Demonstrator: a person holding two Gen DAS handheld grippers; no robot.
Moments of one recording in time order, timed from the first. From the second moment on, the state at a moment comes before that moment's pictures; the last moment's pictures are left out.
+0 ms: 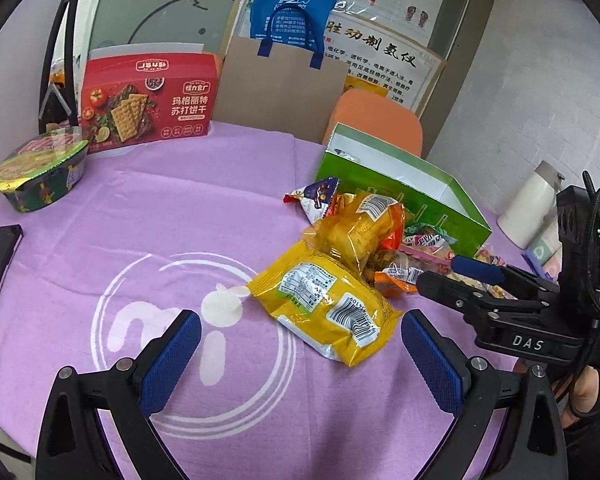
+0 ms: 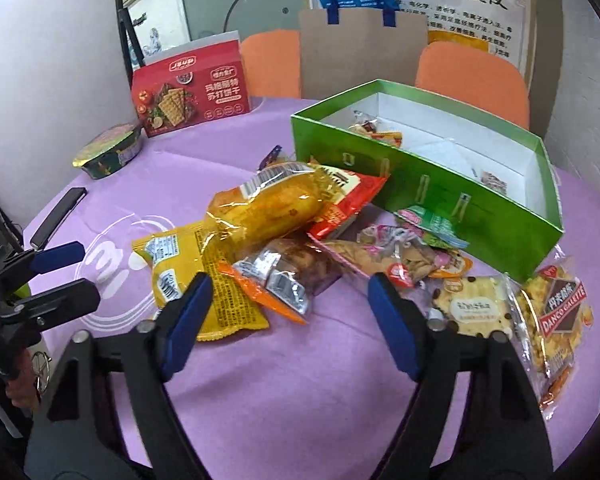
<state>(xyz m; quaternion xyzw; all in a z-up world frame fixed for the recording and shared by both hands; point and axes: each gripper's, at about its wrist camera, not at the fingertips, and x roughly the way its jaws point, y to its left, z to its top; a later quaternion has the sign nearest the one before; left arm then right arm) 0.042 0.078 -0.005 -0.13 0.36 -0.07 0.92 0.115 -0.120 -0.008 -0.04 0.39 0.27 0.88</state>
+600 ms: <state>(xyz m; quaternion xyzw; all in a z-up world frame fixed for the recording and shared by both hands) 0.050 0.041 0.004 -0.11 0.36 -0.12 0.92 0.076 -0.173 -0.003 -0.05 0.40 0.29 0.87</state>
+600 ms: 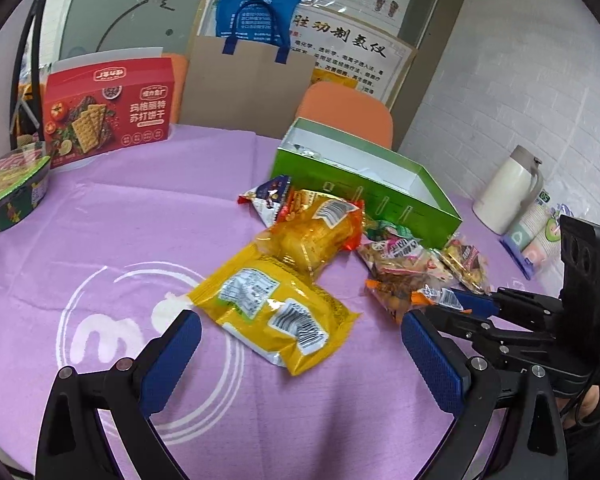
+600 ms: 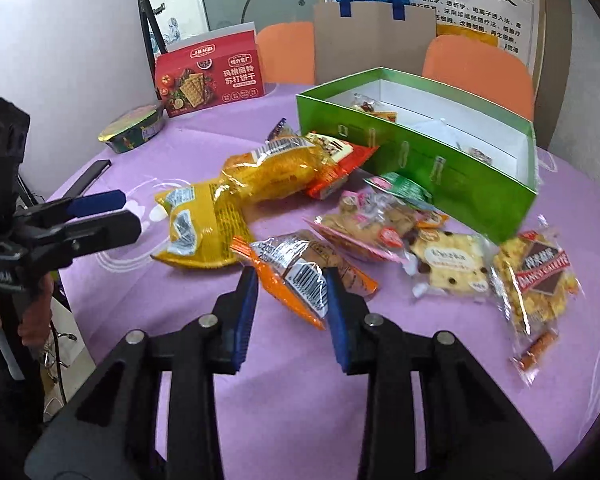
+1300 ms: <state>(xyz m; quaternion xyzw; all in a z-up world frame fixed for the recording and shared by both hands) 0.156 -0.076 -0.016 -0.08 0.43 -0.20 0.88 0.055 -0.252 -0.023 0.01 0.42 0.23 0.88</state>
